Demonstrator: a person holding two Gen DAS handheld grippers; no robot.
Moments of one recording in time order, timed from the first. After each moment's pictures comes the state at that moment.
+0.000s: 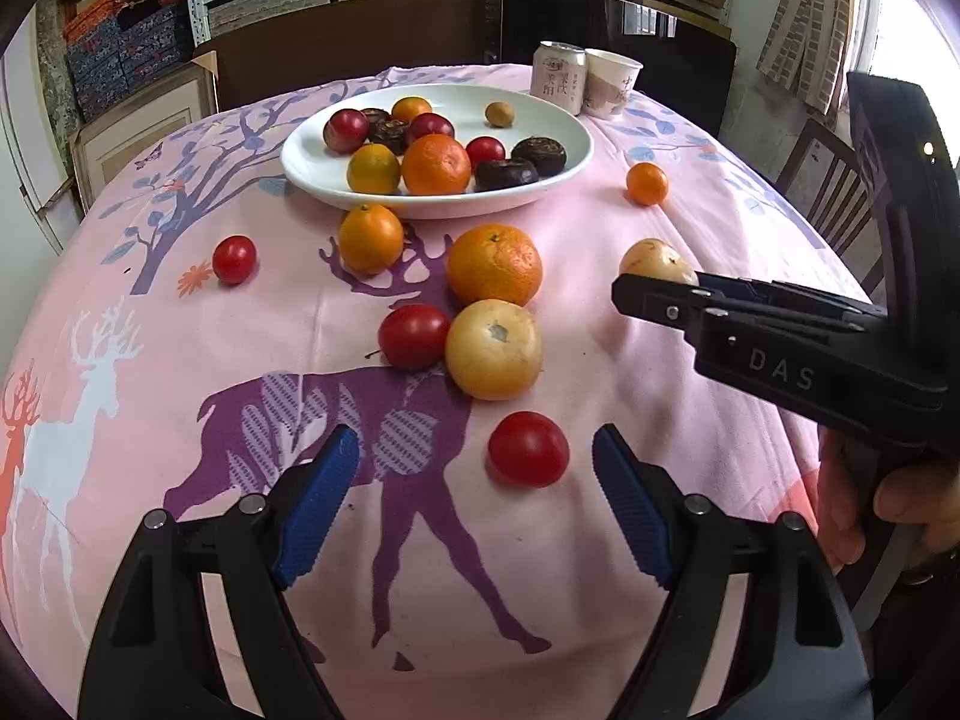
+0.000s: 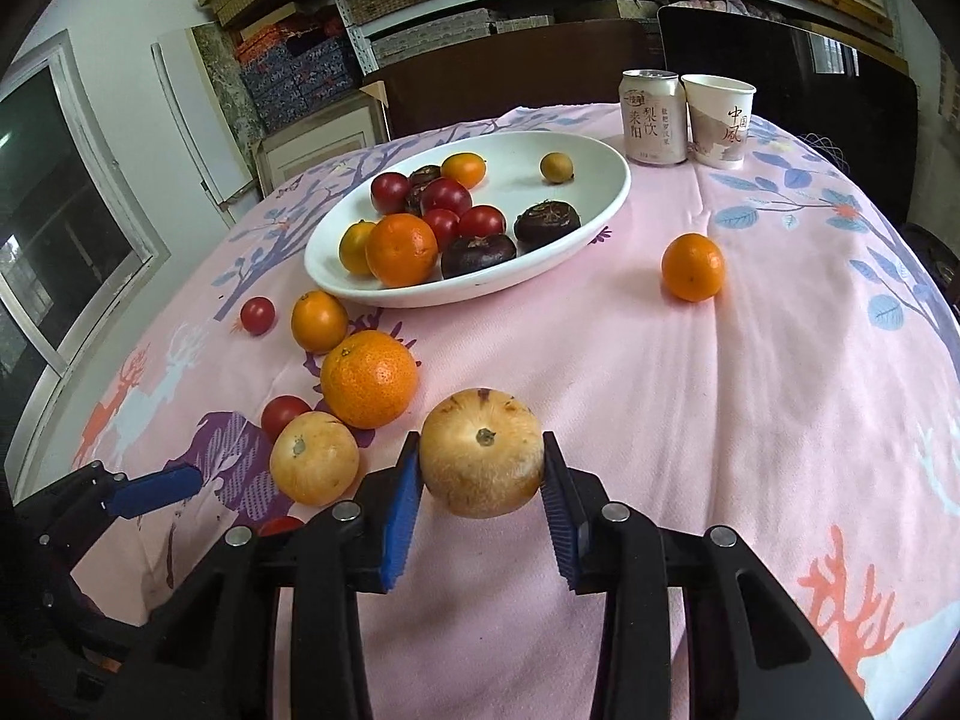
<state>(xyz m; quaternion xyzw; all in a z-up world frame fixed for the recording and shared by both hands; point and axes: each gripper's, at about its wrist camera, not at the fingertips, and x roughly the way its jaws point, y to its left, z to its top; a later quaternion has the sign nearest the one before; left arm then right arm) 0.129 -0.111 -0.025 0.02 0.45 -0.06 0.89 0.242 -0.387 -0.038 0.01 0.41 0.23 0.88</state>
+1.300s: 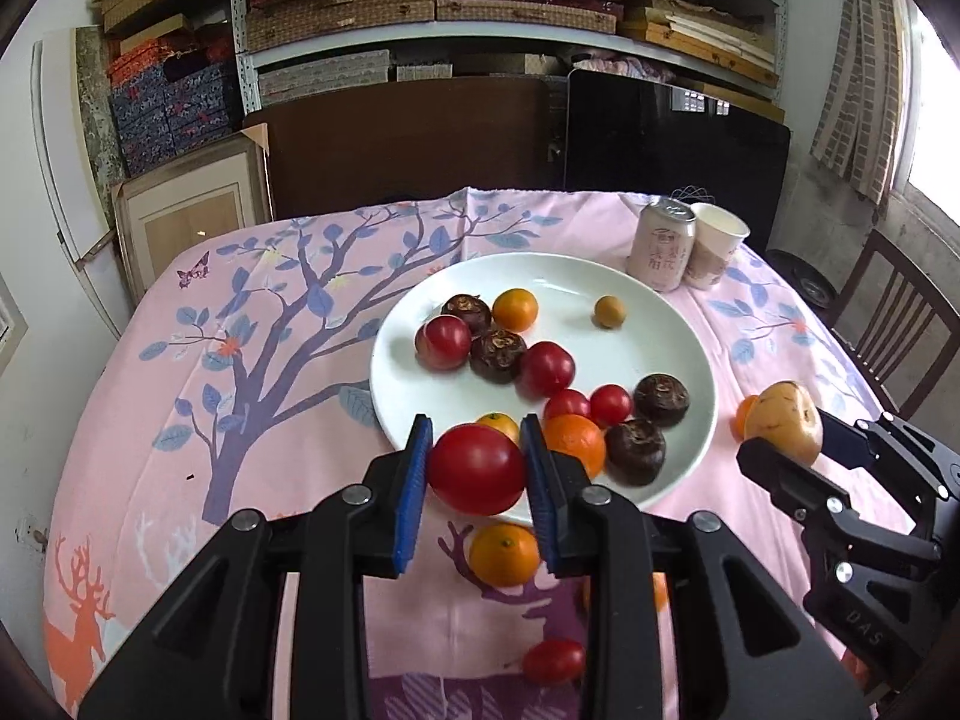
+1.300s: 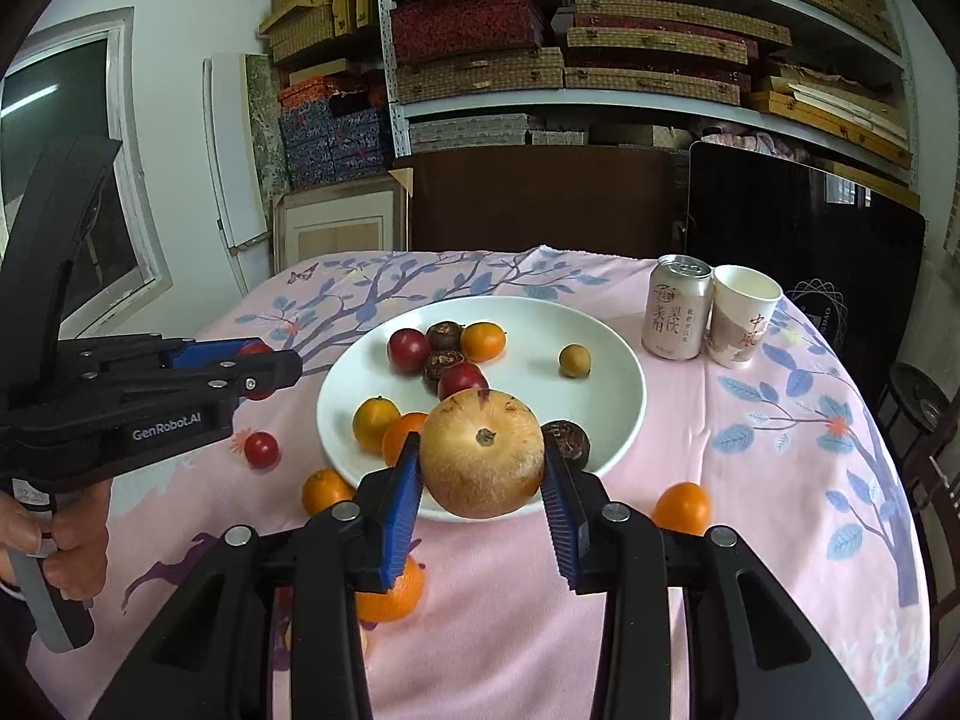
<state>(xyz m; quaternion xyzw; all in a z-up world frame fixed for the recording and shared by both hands) 0.265 -0.056 0.052 0.01 0.38 0.00 0.93 0.284 -0.352 0.028 -0.05 0.29 0.24 0.92</state>
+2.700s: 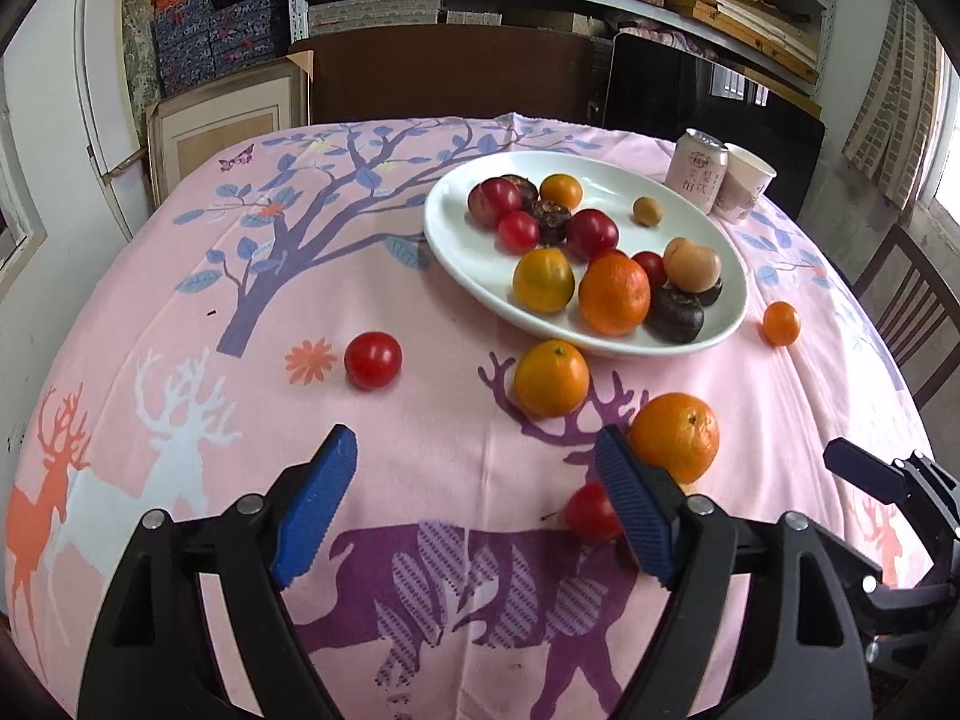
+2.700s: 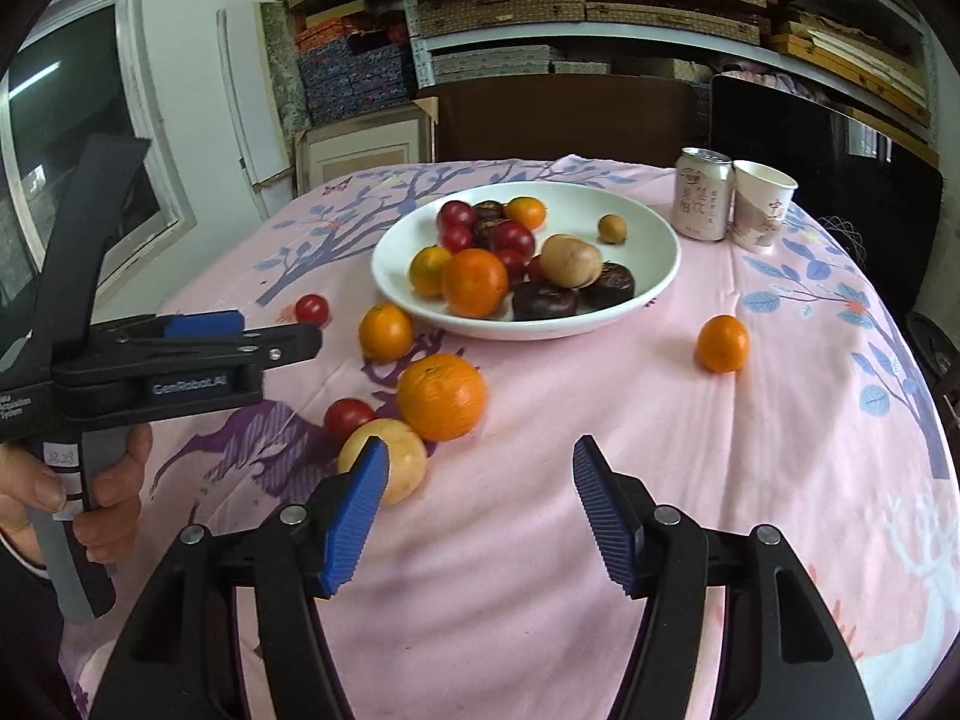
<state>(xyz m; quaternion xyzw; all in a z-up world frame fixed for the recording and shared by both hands) 0.188 -0.035 -0.004 -0.03 0.42 0.03 0.91 0.209 -0.356 -0.014 -0.07 0.36 0.26 0.89</state>
